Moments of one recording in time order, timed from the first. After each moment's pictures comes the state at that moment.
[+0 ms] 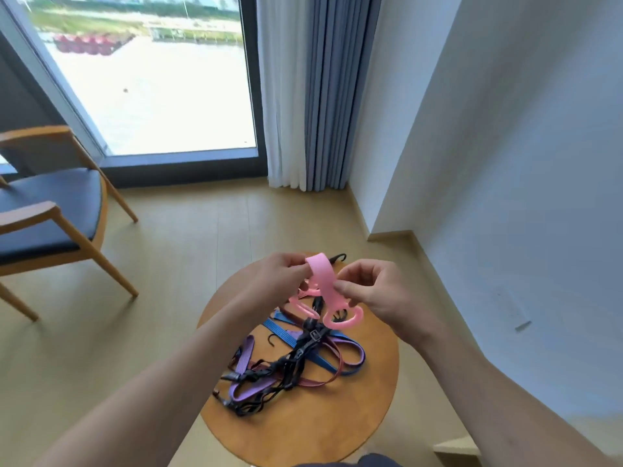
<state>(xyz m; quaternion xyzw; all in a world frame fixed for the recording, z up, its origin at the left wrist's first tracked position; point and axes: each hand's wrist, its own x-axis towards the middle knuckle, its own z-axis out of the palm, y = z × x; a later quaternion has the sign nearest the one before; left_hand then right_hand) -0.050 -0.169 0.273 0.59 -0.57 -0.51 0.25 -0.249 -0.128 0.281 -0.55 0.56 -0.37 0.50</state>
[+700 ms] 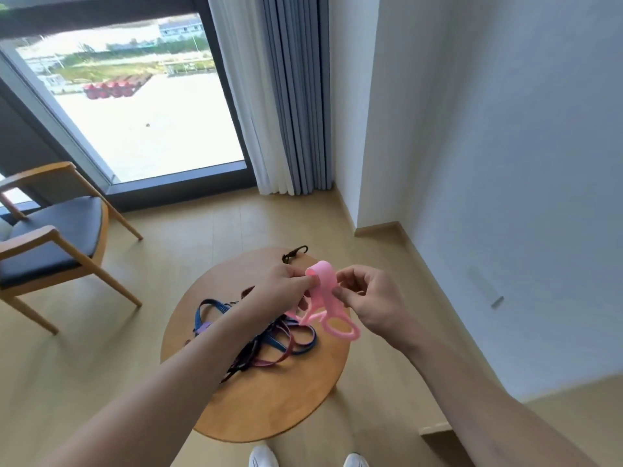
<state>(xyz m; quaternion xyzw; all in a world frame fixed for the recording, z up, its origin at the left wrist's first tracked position) -0.240 -0.069 0.303 0.64 -0.57 -0.49 0.17 -0.420 -0.036 0.264 -0.55 0.56 -0.41 0.46</state>
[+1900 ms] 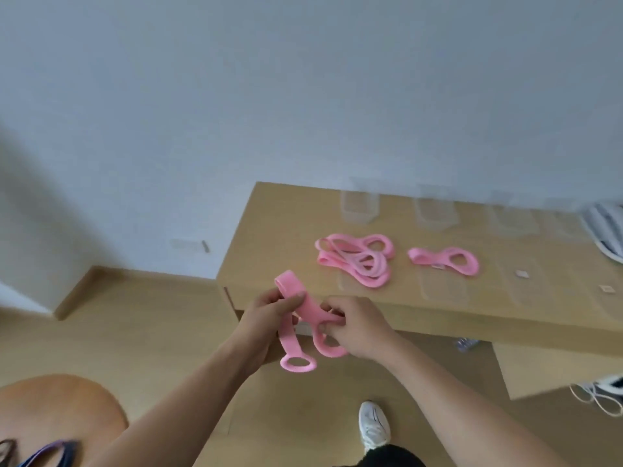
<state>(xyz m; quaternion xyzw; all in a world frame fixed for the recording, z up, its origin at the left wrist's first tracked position) -0.481 0.236 0.230 0.20 -0.60 -0.77 -0.10 -0.528 0.423 0.242 -0.19 0.90 -0.34 0.20</state>
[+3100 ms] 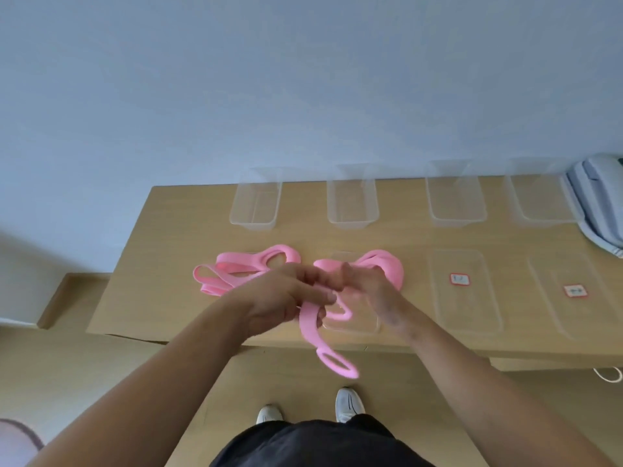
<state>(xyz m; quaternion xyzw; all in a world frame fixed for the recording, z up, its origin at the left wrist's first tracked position) -0.715 0.480 0.261 0.15 -0.62 -0.68 -0.36 -0.745 0.674 0.199 -0.04 0.66 -0.68 0.33</state>
